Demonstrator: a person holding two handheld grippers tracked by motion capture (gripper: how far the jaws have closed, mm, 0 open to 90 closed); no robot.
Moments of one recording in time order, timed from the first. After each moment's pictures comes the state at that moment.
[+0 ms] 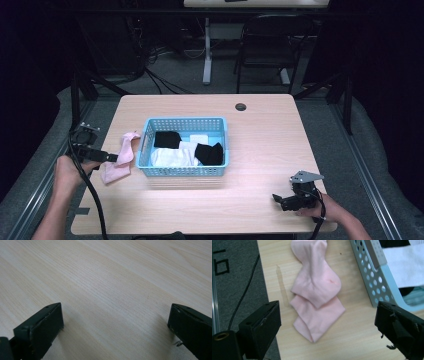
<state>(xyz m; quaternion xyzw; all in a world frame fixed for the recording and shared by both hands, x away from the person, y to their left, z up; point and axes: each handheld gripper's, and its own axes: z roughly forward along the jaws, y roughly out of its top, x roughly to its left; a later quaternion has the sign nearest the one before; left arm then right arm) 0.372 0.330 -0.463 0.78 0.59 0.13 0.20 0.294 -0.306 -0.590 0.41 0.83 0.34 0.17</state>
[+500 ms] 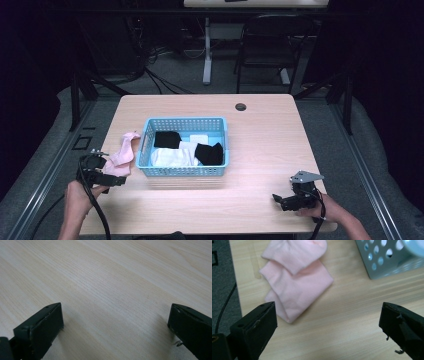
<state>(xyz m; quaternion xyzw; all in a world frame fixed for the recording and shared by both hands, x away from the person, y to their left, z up) 0.332 0.313 -0.520 0.78 0.59 0.12 0.20 0.294 -0.306 -0.590 0.41 0.83 0.34 0.17</state>
